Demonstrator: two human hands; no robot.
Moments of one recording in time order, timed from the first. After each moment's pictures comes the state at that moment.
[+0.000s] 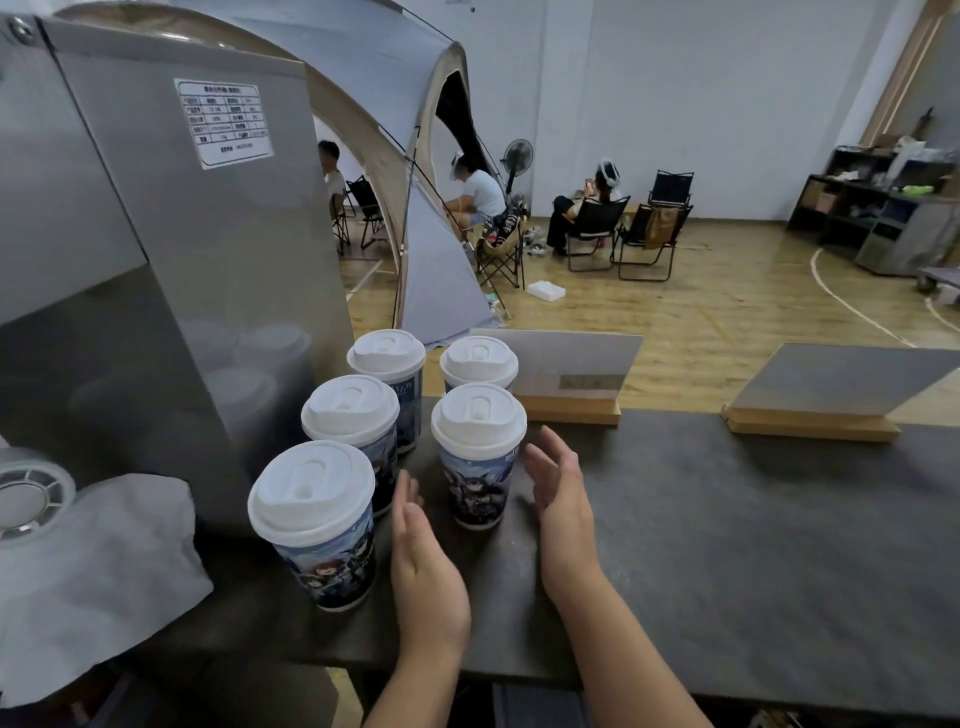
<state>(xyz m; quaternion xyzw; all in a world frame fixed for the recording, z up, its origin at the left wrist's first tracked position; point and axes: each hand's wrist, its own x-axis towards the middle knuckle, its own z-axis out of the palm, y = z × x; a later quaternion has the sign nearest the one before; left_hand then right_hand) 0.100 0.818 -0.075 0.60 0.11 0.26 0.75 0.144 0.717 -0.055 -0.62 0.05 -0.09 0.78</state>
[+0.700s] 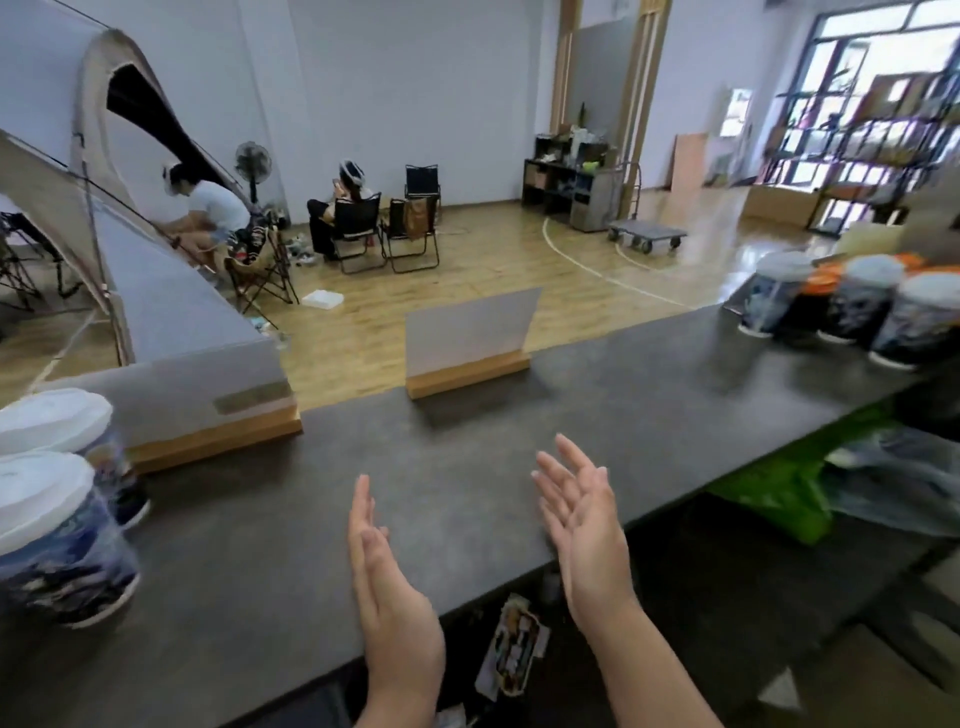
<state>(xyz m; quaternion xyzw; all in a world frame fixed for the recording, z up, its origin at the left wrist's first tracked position) 0.026 0.570 -0.055 0.61 -0.02 0.12 0.79 -0.003 0.431 -0.042 -0.55 0.16 -0.24 0.78</state>
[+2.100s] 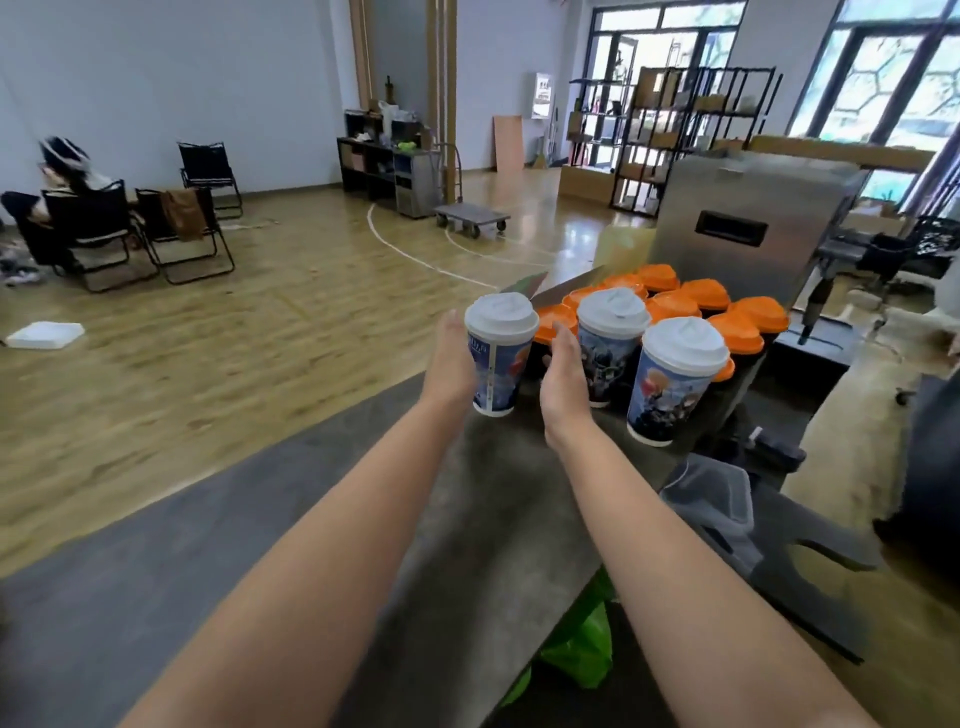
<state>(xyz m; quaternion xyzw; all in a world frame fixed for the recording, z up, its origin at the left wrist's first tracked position) 0.202 -0.097 0.016 0.61 -0.21 -0.29 0.70 0.126 -0.180 -0.007 -0.60 0.30 -0.44 0.60</state>
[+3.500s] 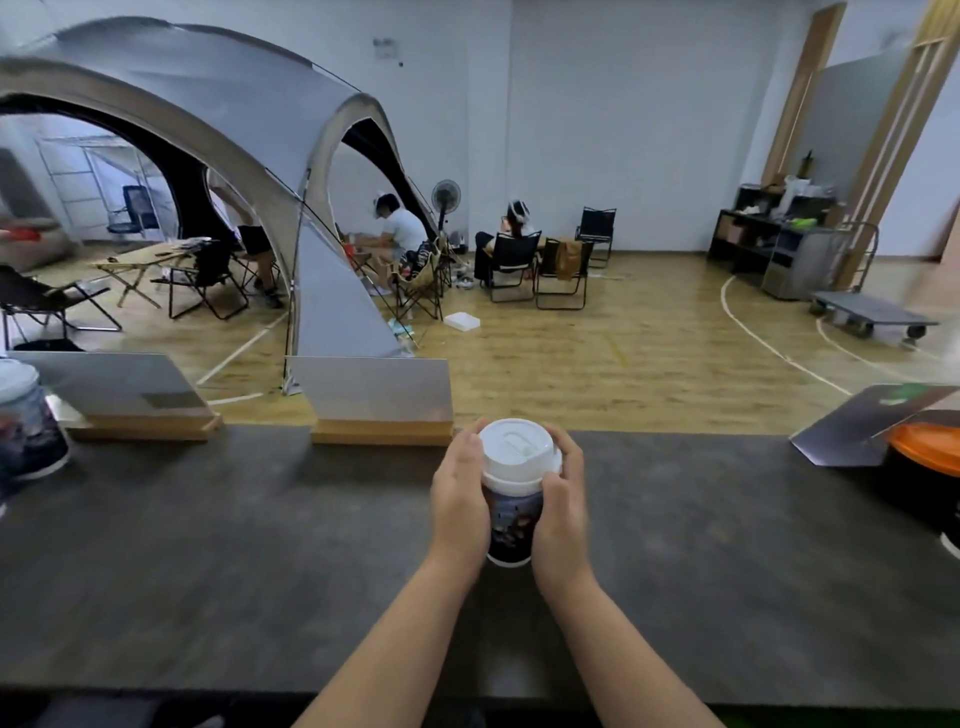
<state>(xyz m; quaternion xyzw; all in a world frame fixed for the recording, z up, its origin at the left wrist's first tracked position) 0.116 0.213 -0.006 0.56 -0.01 0.11 0.82 0.106 0.130 -0.025 -0.56 -0.06 -0.21 0.80</state>
